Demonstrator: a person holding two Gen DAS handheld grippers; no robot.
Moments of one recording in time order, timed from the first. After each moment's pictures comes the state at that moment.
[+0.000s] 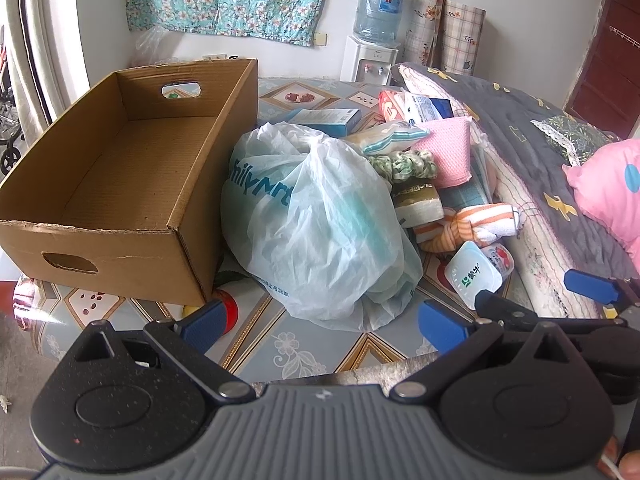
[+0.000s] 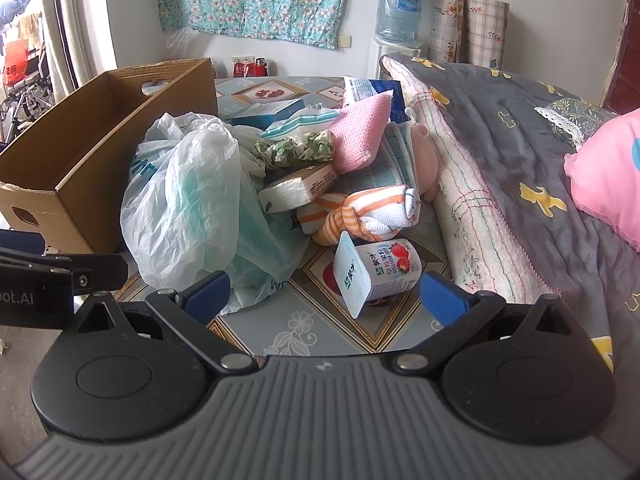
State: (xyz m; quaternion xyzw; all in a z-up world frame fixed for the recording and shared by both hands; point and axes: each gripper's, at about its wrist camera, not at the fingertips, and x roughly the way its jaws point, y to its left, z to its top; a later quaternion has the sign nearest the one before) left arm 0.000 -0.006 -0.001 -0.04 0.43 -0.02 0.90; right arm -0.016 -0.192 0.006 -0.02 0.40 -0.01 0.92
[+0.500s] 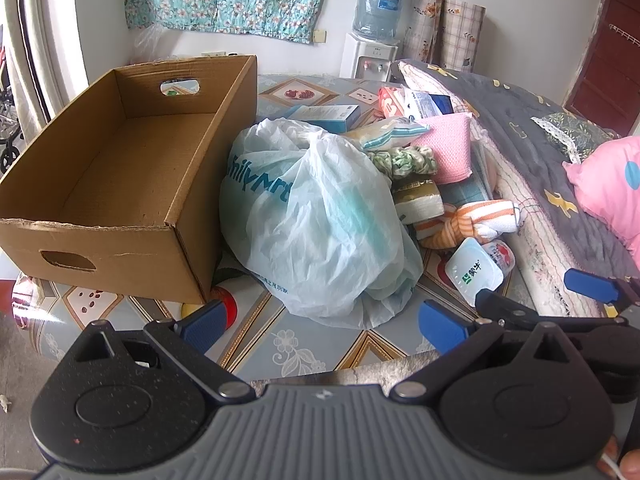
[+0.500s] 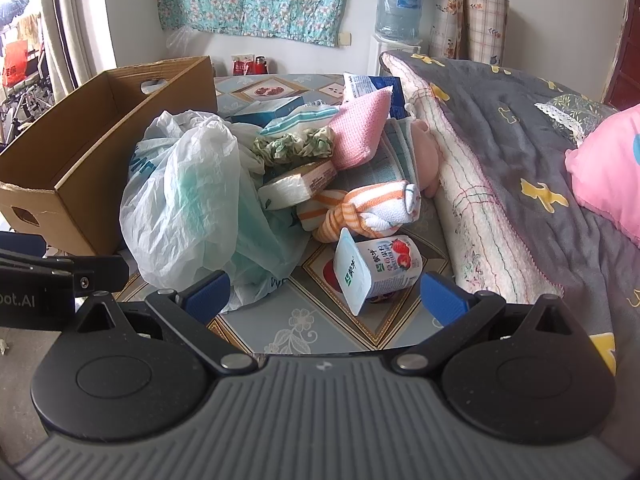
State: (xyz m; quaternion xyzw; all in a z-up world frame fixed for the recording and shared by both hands) left arm -0.001 -0.009 -0.002 -0.04 0.43 -0.02 0.90; right arm -0.015 -0.192 0.001 -0.02 0.40 -0.01 0.92
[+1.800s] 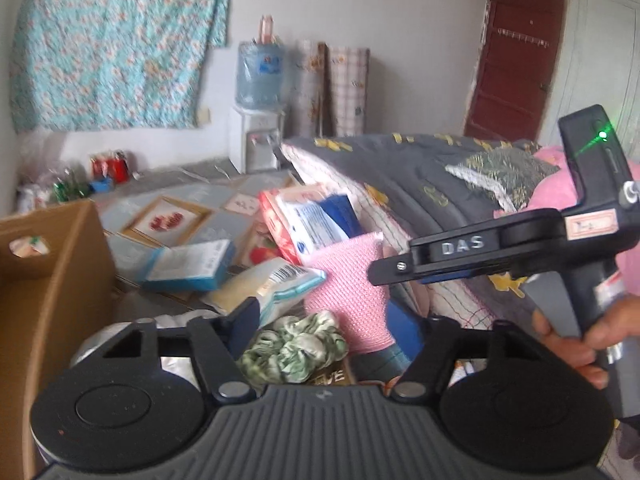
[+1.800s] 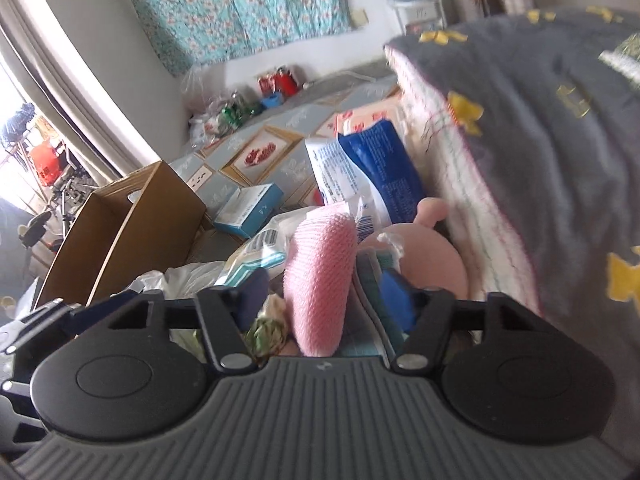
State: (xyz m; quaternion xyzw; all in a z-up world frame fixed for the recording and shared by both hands) left arm 0.165 -0.075 0.013 0.01 0.33 -0.19 0.92; right arm 0.209 -0.316 -0.005 0.17 0.44 0.08 0.88
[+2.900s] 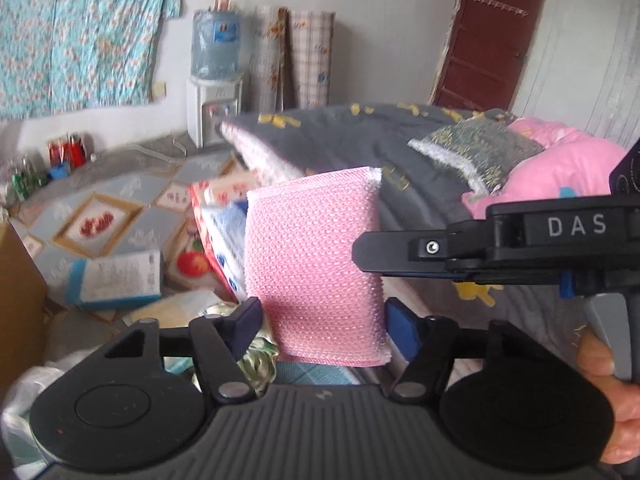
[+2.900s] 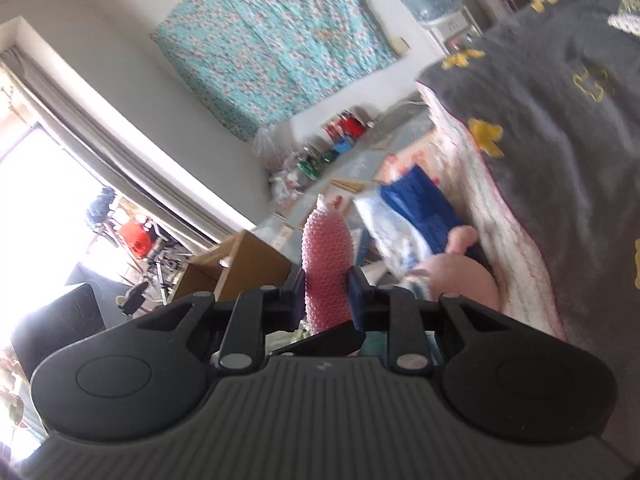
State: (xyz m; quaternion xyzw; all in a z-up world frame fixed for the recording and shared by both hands) left arm 0.199 -0.138 0.027 0.02 0.37 -0.23 0.90; right arm 0.162 -0.375 0.040 0.32 0.34 0.17 0.87
